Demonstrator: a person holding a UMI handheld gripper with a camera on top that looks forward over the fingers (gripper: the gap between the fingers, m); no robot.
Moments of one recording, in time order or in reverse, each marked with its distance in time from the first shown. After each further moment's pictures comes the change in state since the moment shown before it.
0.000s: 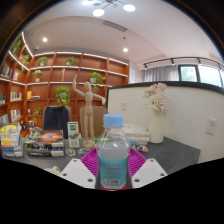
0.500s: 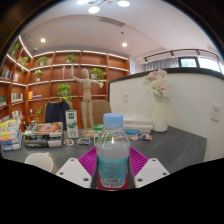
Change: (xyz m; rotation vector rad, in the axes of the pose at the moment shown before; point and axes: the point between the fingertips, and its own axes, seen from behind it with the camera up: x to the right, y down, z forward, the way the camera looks) arm 0.004 0.058 0.015 -0.038 -0.038 0.046
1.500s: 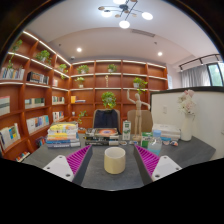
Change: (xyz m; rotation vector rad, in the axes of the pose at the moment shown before) arm -0.117 -0.048 -0.217 0.061 -0.451 -0.061
